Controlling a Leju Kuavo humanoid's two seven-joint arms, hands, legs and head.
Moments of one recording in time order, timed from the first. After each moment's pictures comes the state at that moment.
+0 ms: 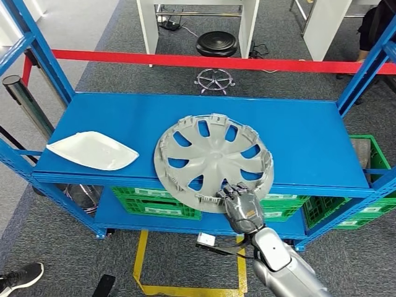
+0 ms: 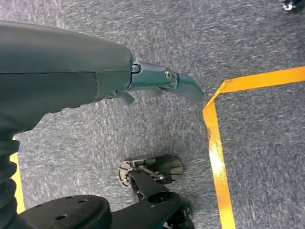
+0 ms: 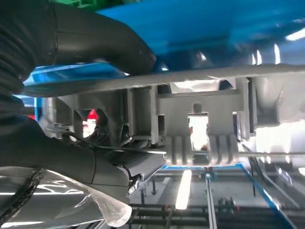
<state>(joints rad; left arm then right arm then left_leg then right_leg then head) -0.16 0.02 -1.38 -0.15 1.31 0.19 -0.39 -0.26 -0.10 0.65 -1.03 1.27 -0.67 -0.03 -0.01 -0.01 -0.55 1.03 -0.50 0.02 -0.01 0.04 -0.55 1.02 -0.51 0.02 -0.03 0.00</state>
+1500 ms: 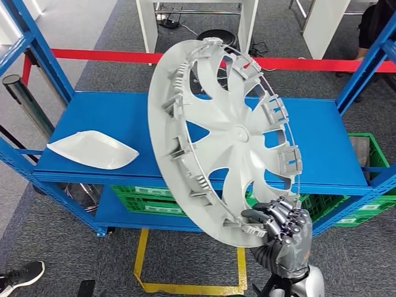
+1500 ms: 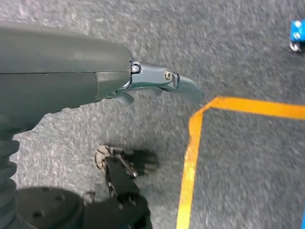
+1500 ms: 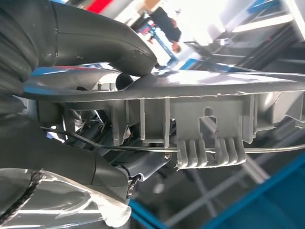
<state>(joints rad) -0.12 0.02 -1.25 -0.15 1.49 0.17 -0.54 0.16 0.02 0.34 -1.83 0.96 -0.67 -0.64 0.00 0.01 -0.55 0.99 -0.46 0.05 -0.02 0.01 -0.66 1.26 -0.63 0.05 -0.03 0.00</state>
